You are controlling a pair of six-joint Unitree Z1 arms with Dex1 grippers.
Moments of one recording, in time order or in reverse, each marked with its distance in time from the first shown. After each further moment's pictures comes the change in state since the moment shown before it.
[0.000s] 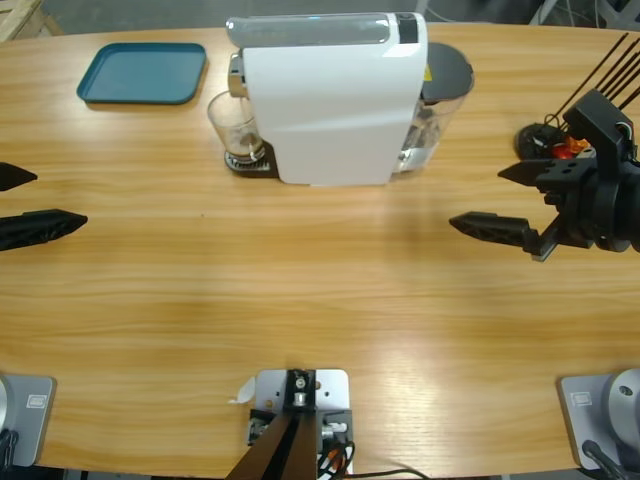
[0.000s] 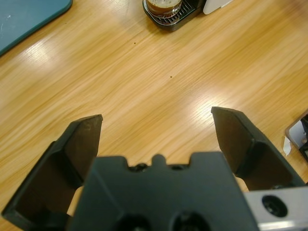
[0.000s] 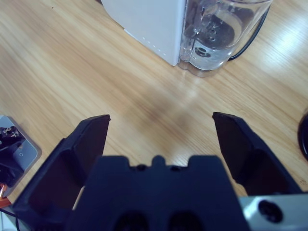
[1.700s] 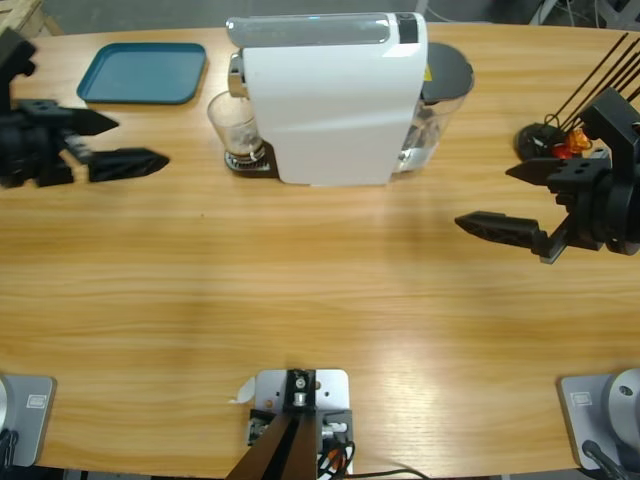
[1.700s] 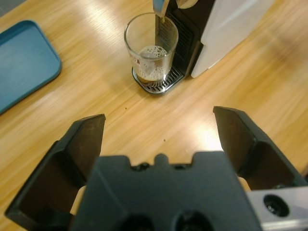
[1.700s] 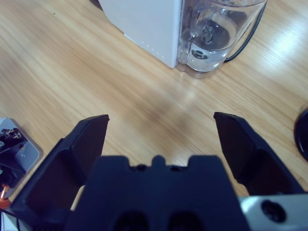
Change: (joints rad) arm 0 0.000 0.276 0.051 -0.473 -0.070 0.024; arm 1 0.000 -0.035 0.013 -0.003 -0.008 0.011
